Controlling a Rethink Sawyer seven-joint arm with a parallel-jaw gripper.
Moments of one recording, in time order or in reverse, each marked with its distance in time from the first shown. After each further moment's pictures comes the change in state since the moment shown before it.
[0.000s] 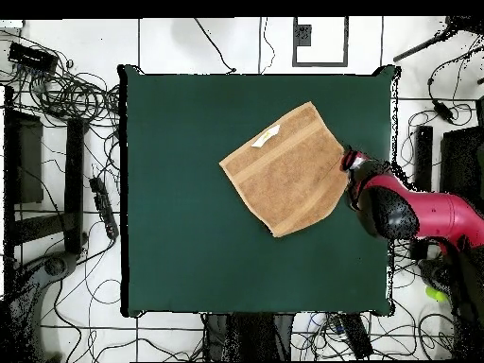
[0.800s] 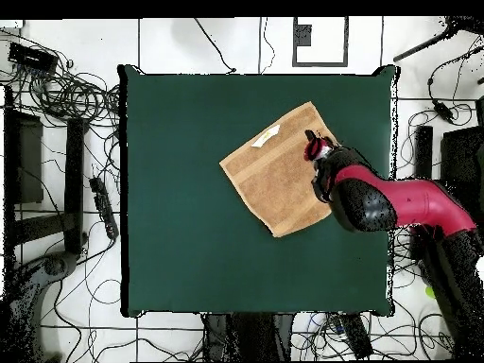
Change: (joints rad) arm -0.029 0.005 0.193 0.087 0.034 0.000 0.000
